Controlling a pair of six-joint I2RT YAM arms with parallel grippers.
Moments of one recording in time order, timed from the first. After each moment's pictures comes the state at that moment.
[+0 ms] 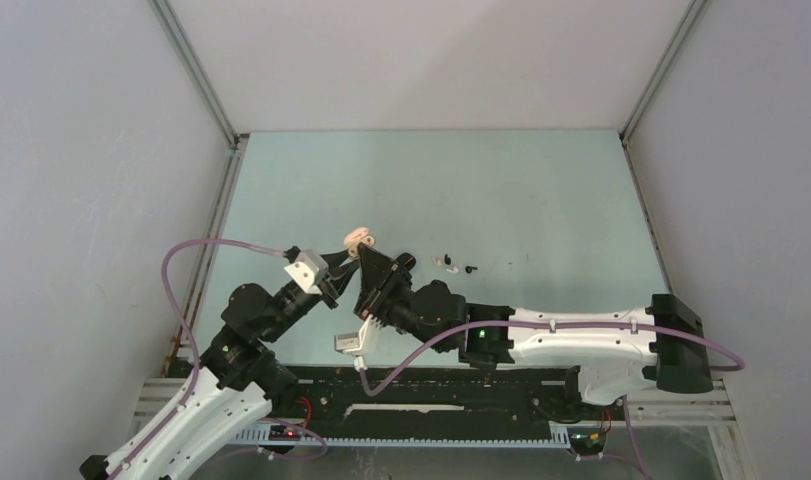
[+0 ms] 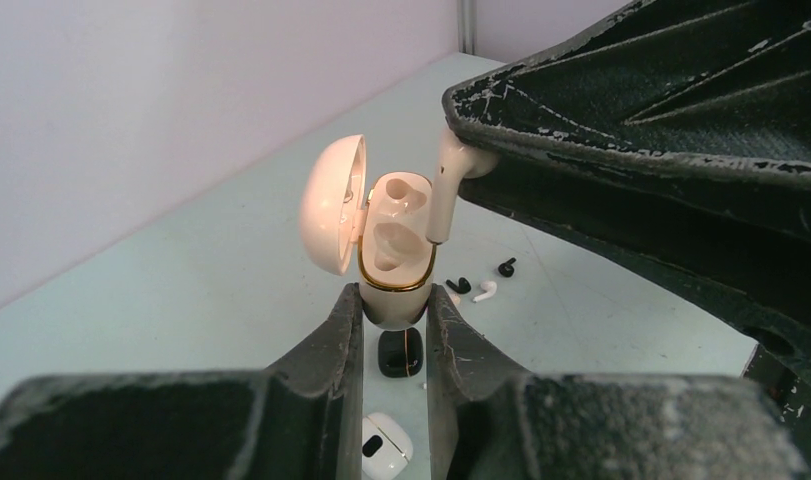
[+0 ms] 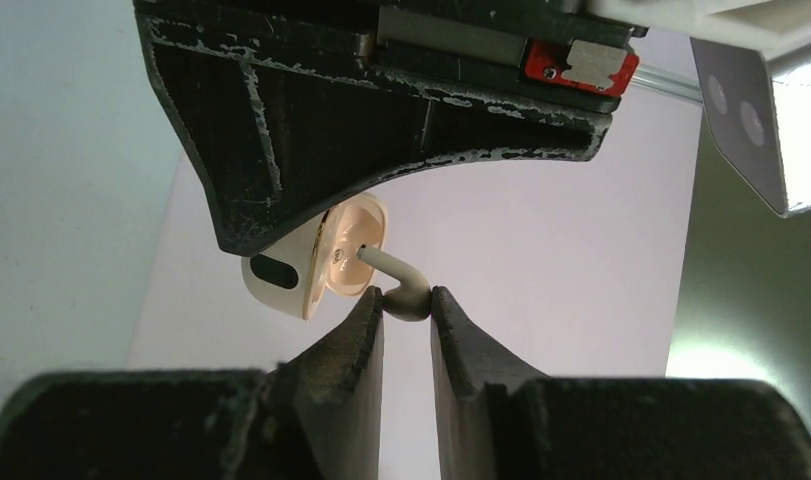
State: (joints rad) left arm -0.67 0.39 0.47 0.01 0.13 0.11; right arm 1.42 1.40 1.03 0.30 0.47 -1.76
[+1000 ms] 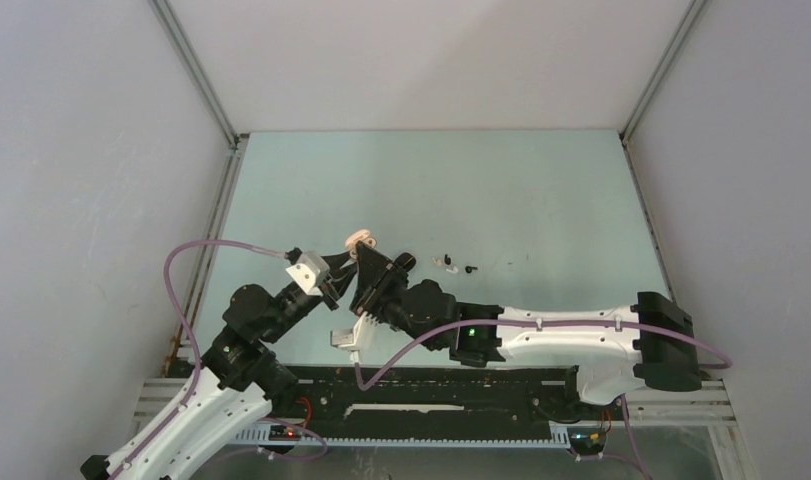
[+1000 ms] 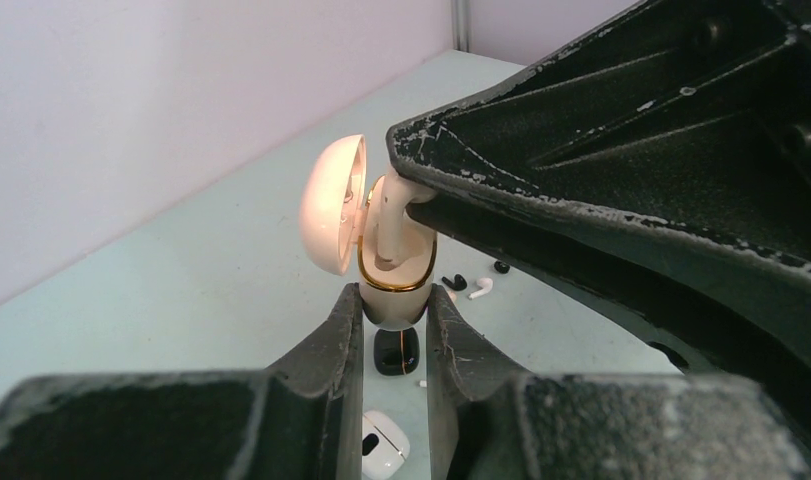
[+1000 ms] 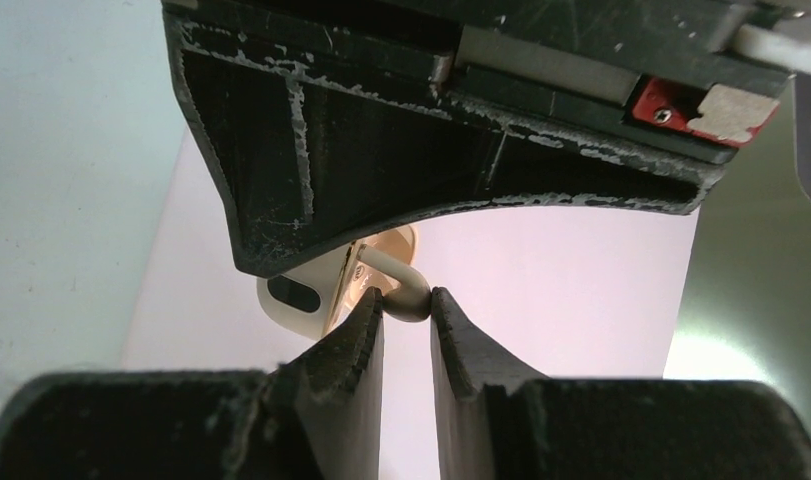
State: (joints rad) left arm -0.67 0.39 0.46 0.02 0.14 0.11; right arm 1.40 1.45 1.03 0.34 0.49 -1.79
